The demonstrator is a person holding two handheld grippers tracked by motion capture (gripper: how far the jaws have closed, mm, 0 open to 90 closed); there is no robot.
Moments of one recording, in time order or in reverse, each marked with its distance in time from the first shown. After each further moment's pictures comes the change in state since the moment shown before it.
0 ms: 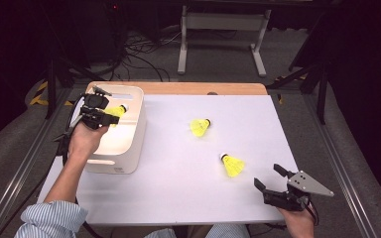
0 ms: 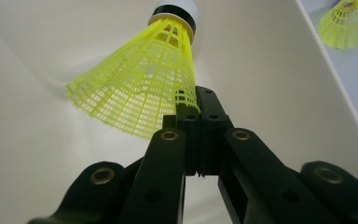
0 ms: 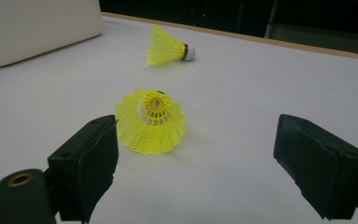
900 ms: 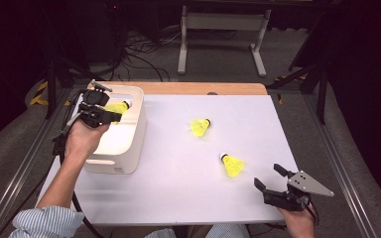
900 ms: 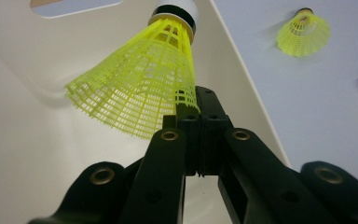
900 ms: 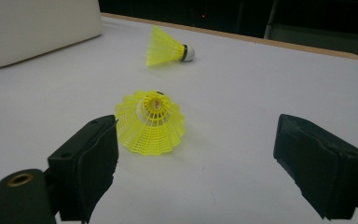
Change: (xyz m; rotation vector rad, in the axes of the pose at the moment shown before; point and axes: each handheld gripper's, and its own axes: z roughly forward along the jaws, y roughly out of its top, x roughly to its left) left arm -0.019 0.003 -0.031 -0.032 -0.025 0.022; right arm 0.000 0.000 0.000 -0.002 -0.002 -0.001
